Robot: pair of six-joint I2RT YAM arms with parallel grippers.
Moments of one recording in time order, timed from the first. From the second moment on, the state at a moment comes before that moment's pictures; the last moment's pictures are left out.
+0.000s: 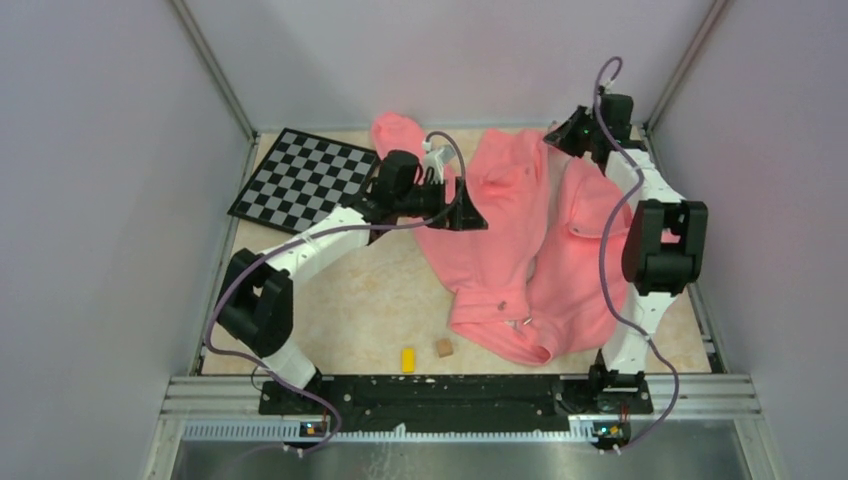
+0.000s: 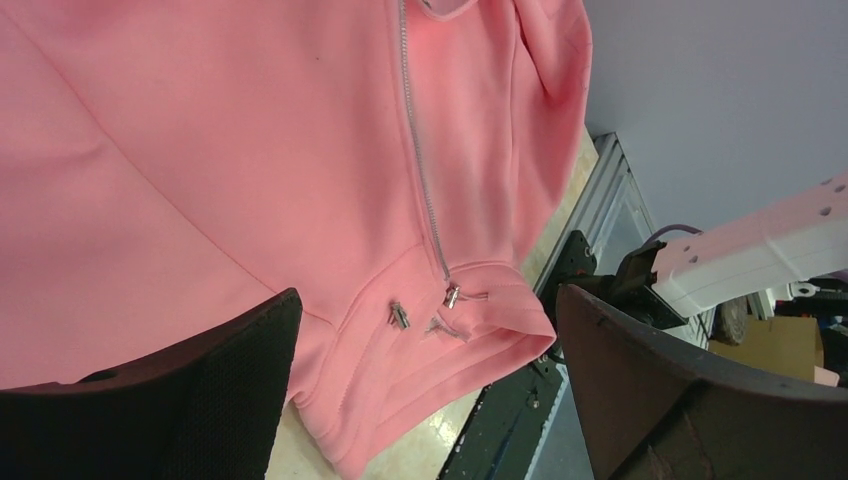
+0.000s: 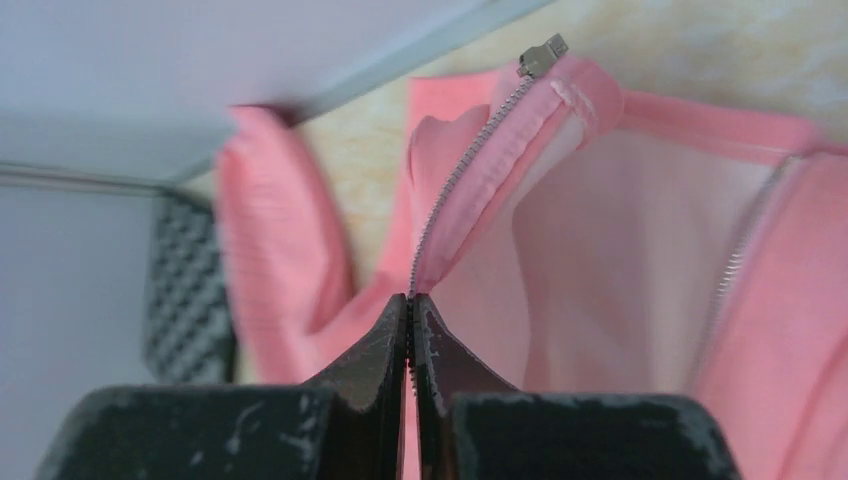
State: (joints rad) left arm -0.60 1.65 1.24 -0.09 0.61 -0.55; right arm 0.00 2.03 1.68 -0.24 -0.29 0.52
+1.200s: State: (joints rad) left arm -0.45 2.16 1.53 0.18 0.68 -0.81; right arm 0.08 1.94 0.85 0.45 -0.81 0.79
